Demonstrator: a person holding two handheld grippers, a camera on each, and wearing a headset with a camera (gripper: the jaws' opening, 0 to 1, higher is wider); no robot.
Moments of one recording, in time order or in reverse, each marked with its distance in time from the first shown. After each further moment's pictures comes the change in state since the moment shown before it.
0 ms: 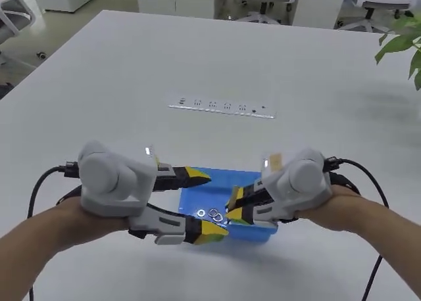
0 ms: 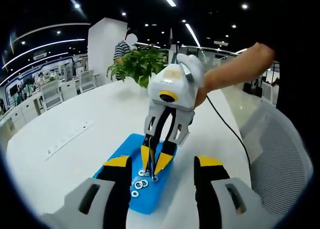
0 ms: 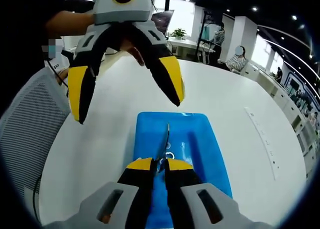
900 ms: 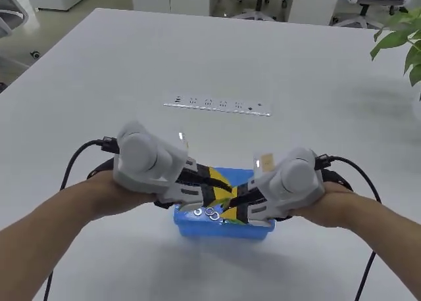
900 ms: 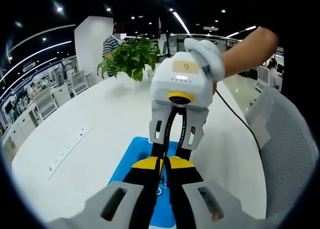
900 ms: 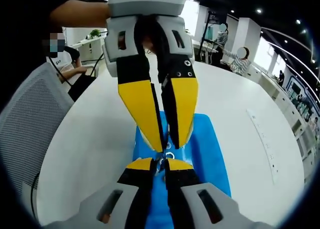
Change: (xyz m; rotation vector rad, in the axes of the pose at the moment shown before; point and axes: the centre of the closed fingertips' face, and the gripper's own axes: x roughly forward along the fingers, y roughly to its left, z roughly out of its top) left arm 0.032 0.014 0.004 0.117 0.096 -0.038; right arm 0.002 0.001 -0.001 -0.032 0.015 0.007
